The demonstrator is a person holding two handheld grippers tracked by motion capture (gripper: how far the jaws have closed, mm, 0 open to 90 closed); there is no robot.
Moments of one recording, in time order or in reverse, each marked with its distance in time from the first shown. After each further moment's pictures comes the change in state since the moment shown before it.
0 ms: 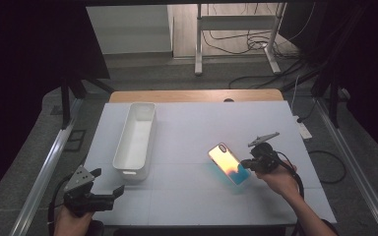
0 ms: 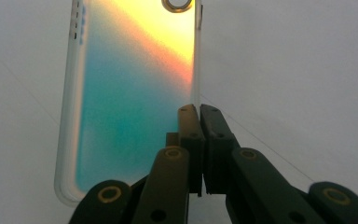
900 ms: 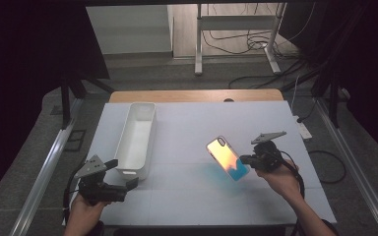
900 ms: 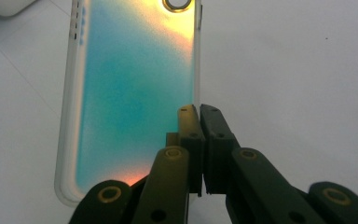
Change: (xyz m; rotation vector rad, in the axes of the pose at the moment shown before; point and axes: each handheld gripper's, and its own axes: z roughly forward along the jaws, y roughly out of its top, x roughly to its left) left arm -0.012 0.033 0.025 -0.070 -0.165 0.007; right arm 0.008 0.005 -0.020 -0.121 0.009 -0.008
